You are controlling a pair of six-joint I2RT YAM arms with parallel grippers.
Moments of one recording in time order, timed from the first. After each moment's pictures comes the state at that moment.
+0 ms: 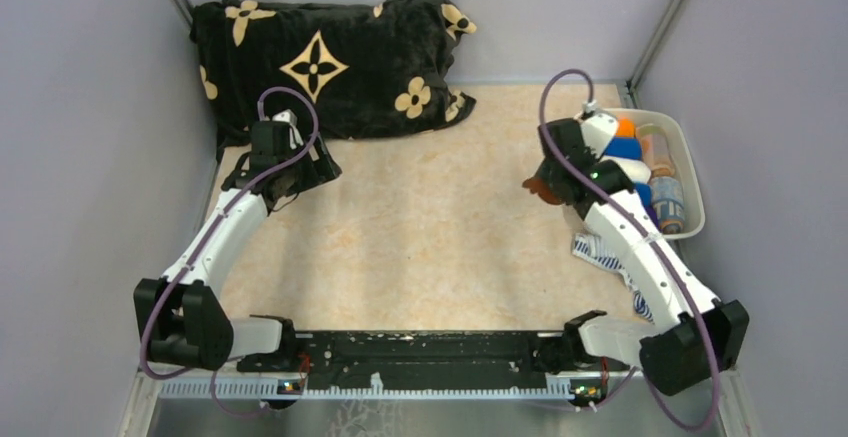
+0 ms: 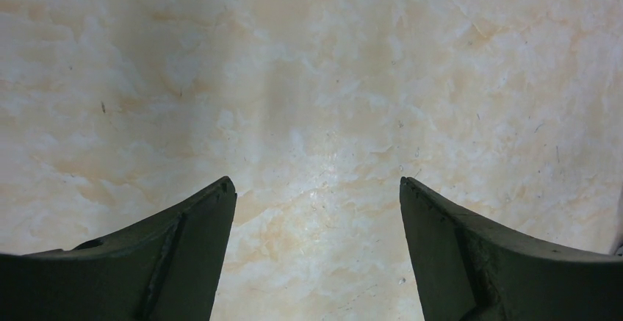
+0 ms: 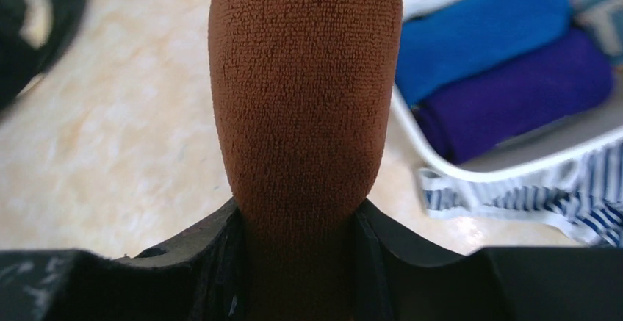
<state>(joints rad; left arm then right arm) -0.14 1.29 1.00 -0.43 0.04 -0.45 0.43 1.16 1.14 -0.78 0.58 0.70</state>
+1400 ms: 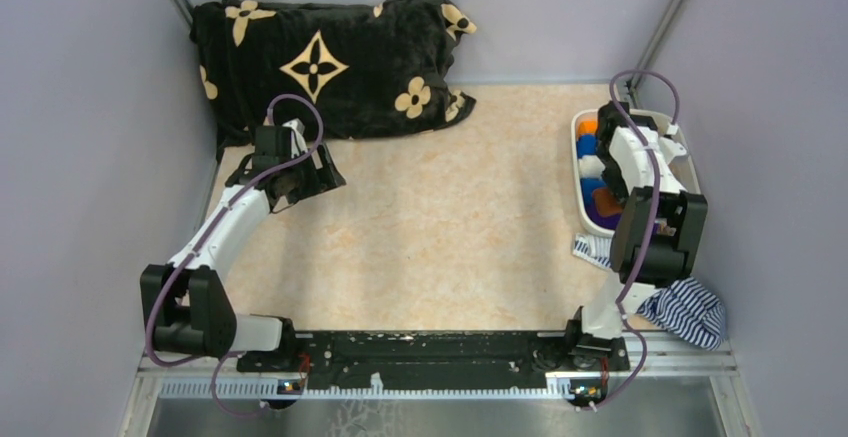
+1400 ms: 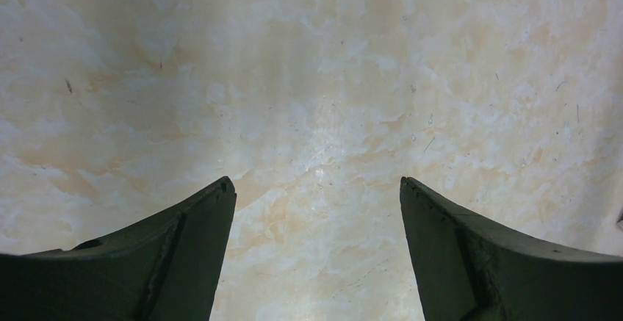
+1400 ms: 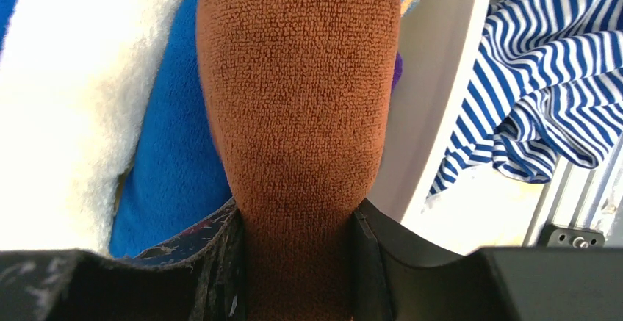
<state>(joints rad) -0.12 1.34 0.98 -0.45 0.14 -0.39 -0.14 1.70 1.38 -1.11 0.69 1.09</state>
